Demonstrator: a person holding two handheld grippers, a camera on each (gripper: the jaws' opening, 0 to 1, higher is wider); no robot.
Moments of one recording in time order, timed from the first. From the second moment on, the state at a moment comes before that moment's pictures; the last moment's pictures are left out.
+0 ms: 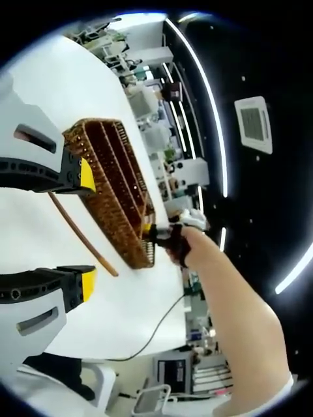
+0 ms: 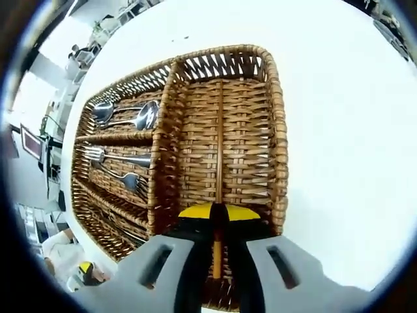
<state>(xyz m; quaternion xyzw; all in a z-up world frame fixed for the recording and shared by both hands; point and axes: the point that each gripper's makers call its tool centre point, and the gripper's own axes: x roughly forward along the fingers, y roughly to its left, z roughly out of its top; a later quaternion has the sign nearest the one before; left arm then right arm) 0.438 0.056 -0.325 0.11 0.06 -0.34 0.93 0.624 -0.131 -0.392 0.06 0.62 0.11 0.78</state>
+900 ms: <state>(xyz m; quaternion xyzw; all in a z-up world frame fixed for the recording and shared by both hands) 0.438 0.050 -0.324 0.12 0.06 -0.34 0.93 0.632 -0.129 -0.372 0.00 0.60 0.17 0.78</state>
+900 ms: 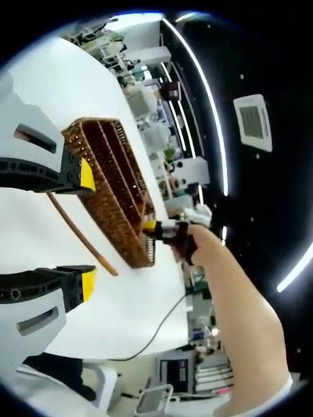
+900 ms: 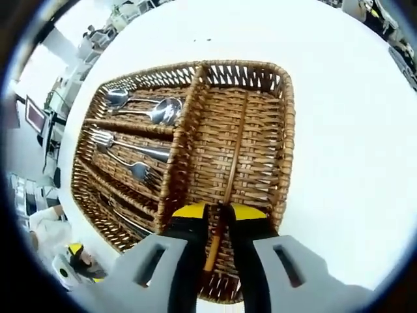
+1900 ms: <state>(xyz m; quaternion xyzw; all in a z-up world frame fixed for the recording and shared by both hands) 0.444 0.056 -0.326 0.12 0.08 -0.33 0.93 0.603 -0.082 -0.322 -0.19 0.37 0.42 0.81</state>
